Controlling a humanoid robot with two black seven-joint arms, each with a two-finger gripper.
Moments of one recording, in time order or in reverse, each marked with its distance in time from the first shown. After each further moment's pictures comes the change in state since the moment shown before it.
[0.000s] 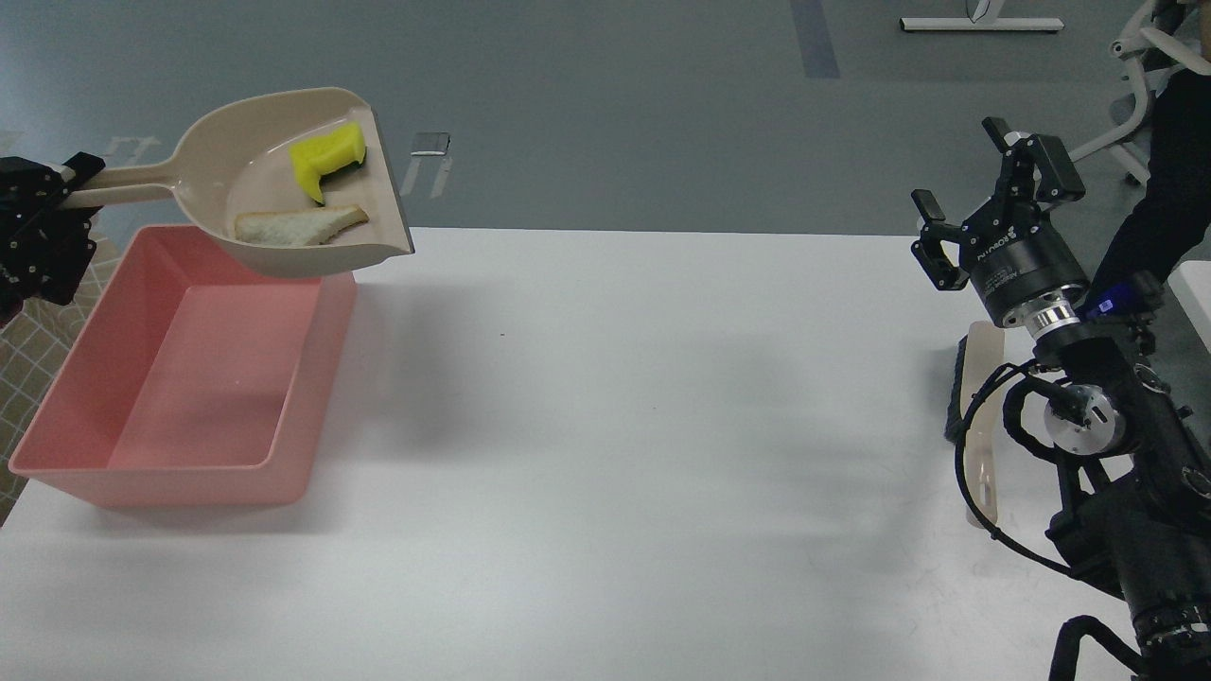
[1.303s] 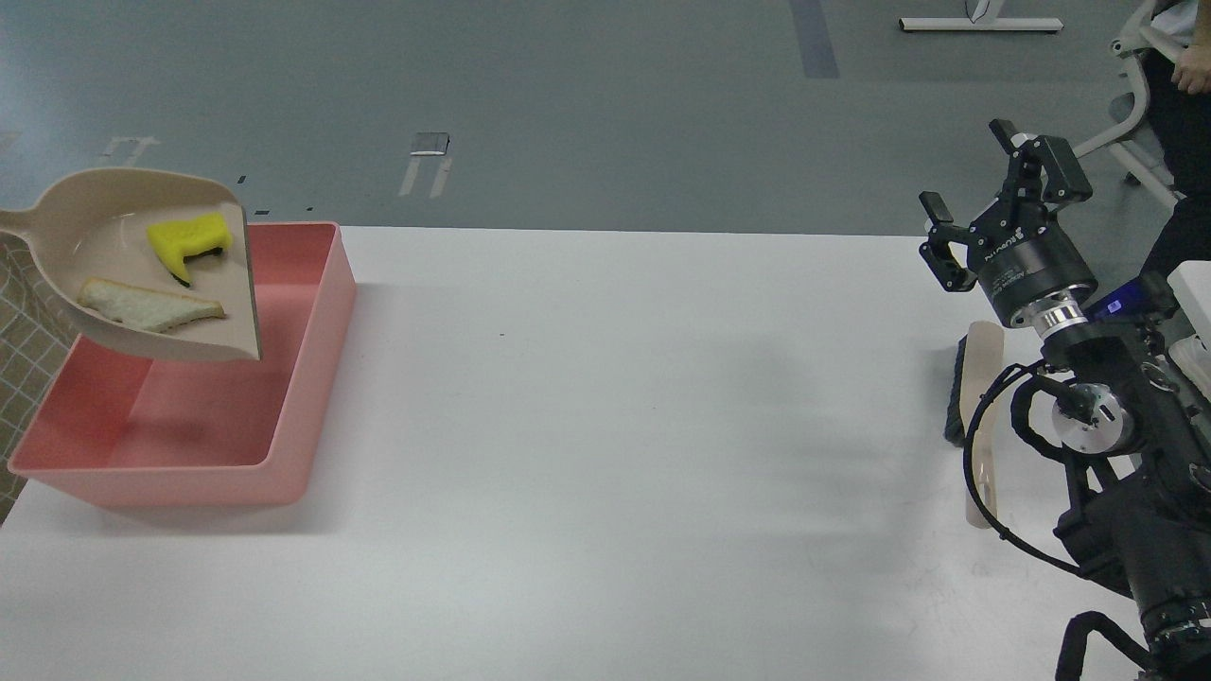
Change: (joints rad) left arm -0.042 0.115 0.001 0.286 0.355 -0.152 -0.010; right arm 0.009 -0.015 0.000 -0.025 0.000 0.000 0.000
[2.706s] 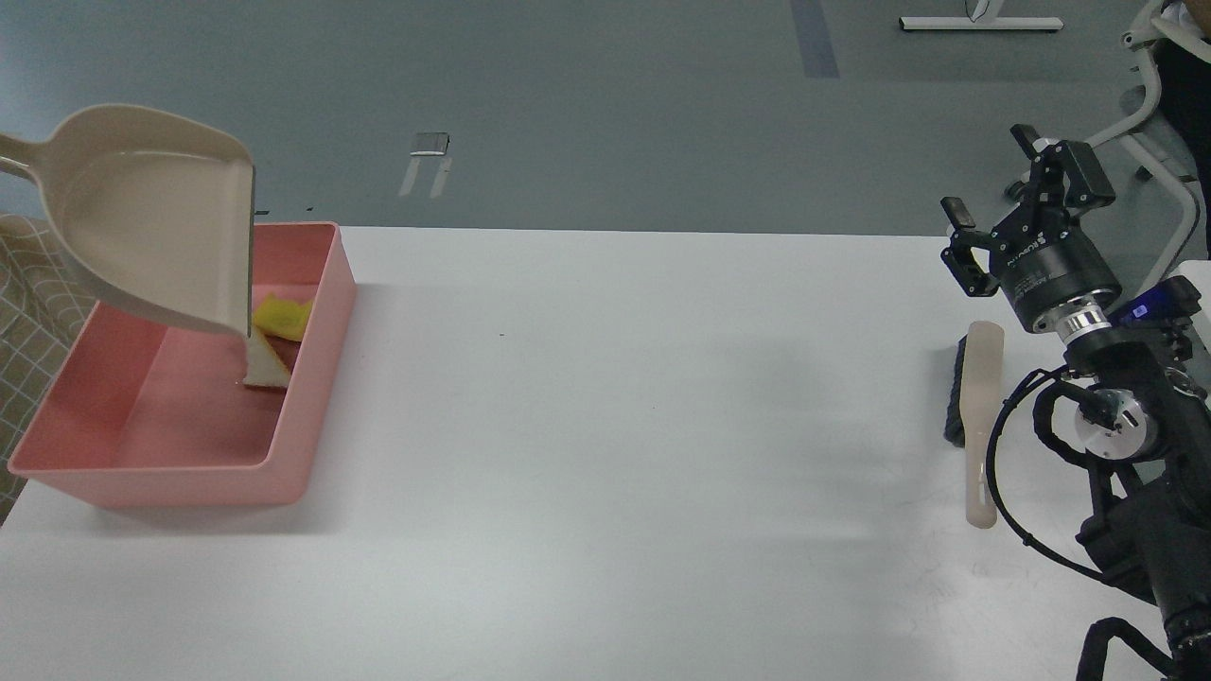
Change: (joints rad) left arm -0.222 0.017 0.000 -0.045 0.217 0.000 0.027; right arm -0.015 -0.040 0.000 0.006 0.000 0.000 0.001
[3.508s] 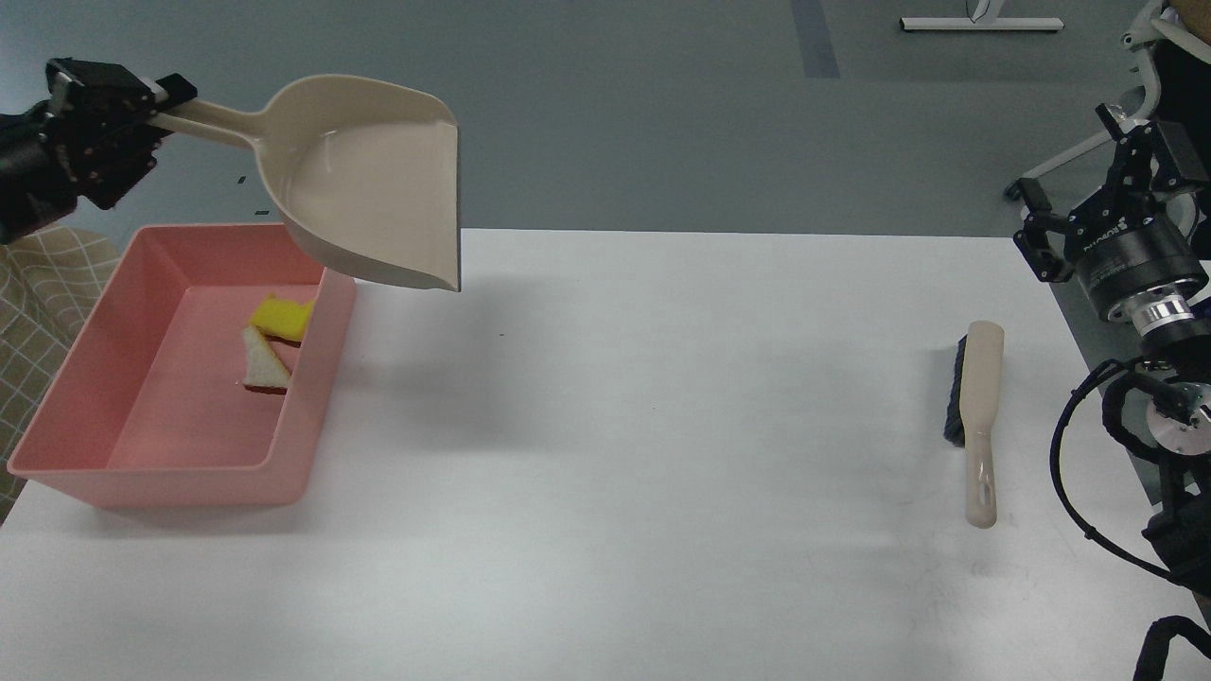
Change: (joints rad) left arm -0.146 -0.363 0.031 -0.176 -0.183 0.015 0.271; right arm 0.011 -0.111 0.014 -0.005 0.053 0.000 0.014
